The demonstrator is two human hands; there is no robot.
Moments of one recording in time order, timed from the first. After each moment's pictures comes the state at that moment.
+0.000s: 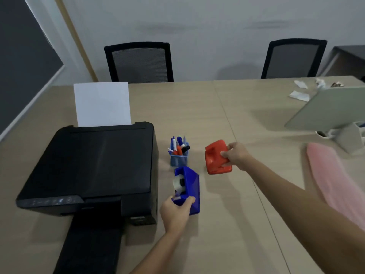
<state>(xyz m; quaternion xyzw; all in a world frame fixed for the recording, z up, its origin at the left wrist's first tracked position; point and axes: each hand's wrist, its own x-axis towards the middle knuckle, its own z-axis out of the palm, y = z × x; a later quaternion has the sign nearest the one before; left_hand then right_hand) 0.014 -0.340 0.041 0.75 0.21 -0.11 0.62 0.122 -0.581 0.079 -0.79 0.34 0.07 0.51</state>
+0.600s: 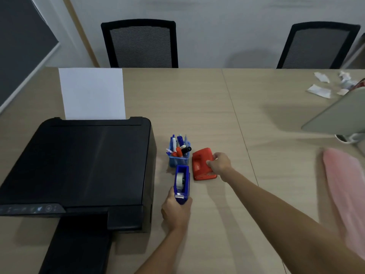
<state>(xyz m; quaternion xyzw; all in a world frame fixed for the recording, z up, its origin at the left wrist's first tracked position) 0.057 -0.376 -0.004 0.86 0.19 -0.07 0.47 0.169 -0.545 0.002 -0.82 0.33 0.10 0.47</state>
